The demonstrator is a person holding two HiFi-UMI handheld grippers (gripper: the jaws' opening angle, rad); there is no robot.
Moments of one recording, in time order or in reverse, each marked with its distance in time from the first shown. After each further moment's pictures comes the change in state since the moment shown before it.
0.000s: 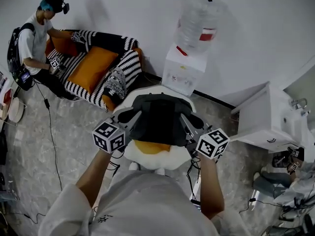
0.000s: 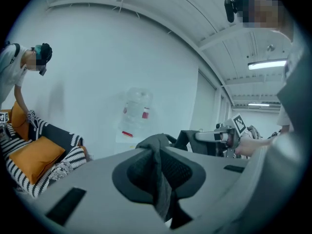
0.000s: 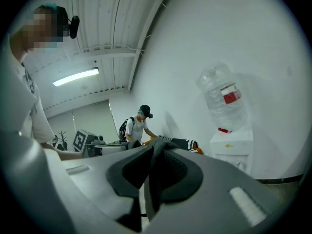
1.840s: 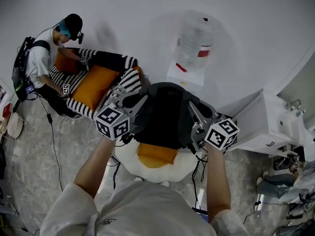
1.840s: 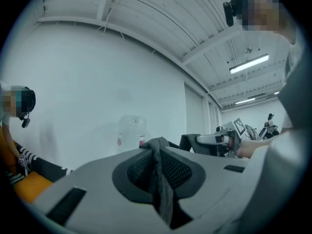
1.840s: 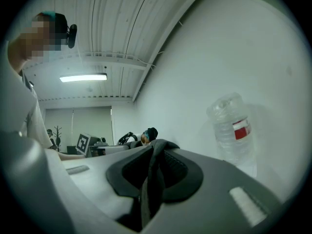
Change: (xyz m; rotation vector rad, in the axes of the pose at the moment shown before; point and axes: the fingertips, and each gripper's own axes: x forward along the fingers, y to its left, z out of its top) left arm 0.004 0.020 0.129 0.170 -0.197 -0.100; right arm 0.025 0.026 0.112 -0.143 -0.179 -0.012
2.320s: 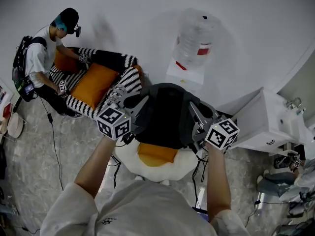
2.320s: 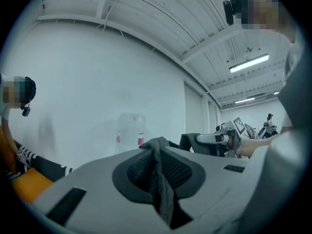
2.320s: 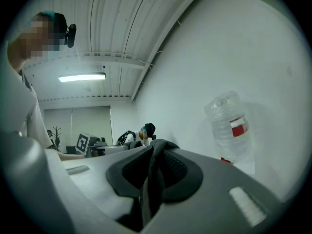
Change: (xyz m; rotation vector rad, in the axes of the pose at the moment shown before) left arm 0.002 -0.004 -0.011 -0.004 0.023 -0.007; right arm -0.006 -0.004 -0.009 0.012 0.012 -0.015
